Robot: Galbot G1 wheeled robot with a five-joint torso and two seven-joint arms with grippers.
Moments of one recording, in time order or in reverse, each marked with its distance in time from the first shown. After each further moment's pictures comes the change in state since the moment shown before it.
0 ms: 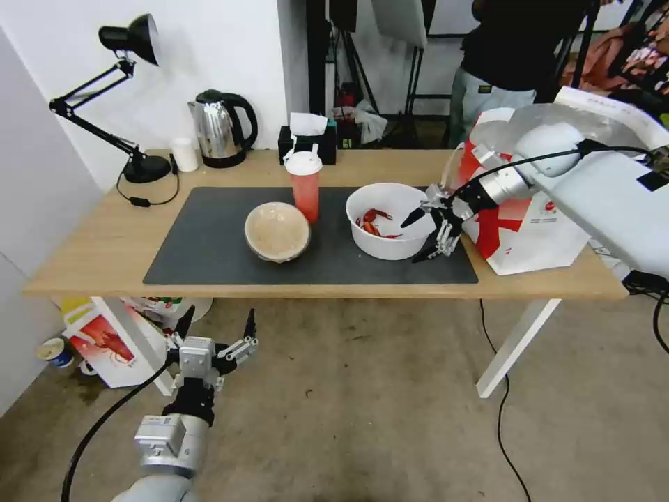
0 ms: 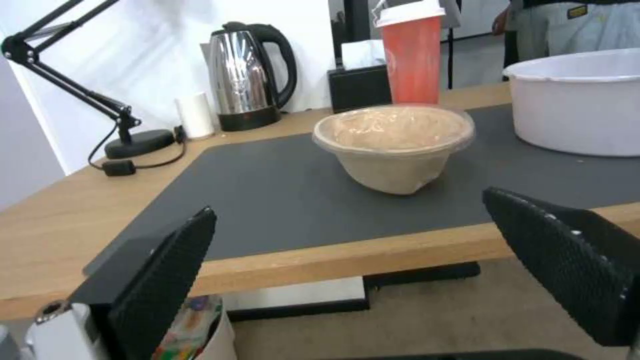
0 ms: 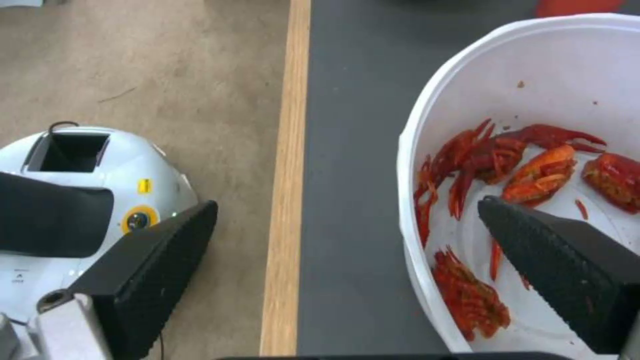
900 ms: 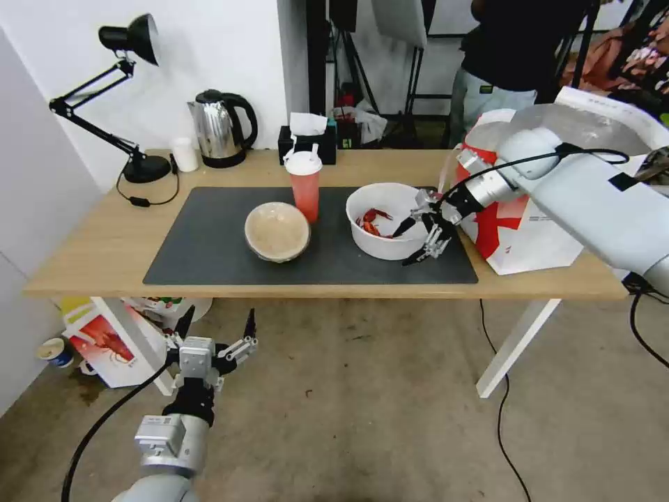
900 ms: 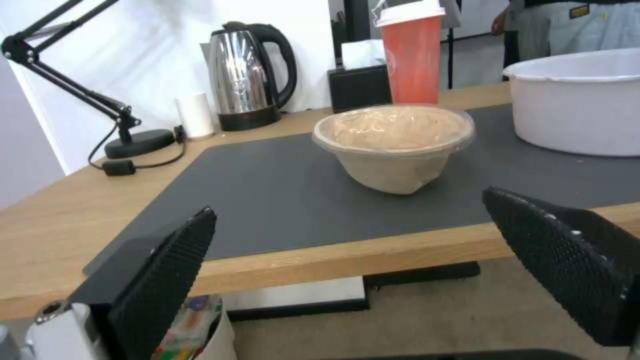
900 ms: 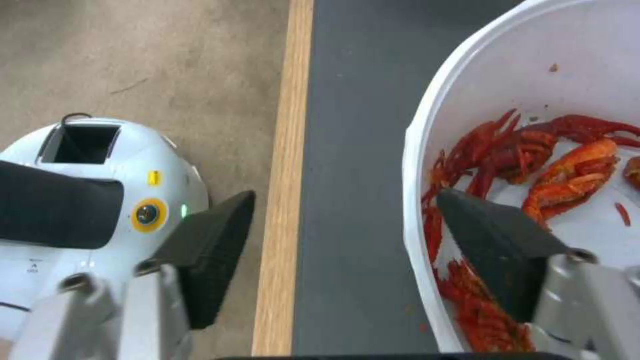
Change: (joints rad) left arm 0.000 0.000 0.000 0.000 0.000 0.000 0.000; right arm -0.006 0.069 -0.009 -0.075 -0.042 0.009 -0.035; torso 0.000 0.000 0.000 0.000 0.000
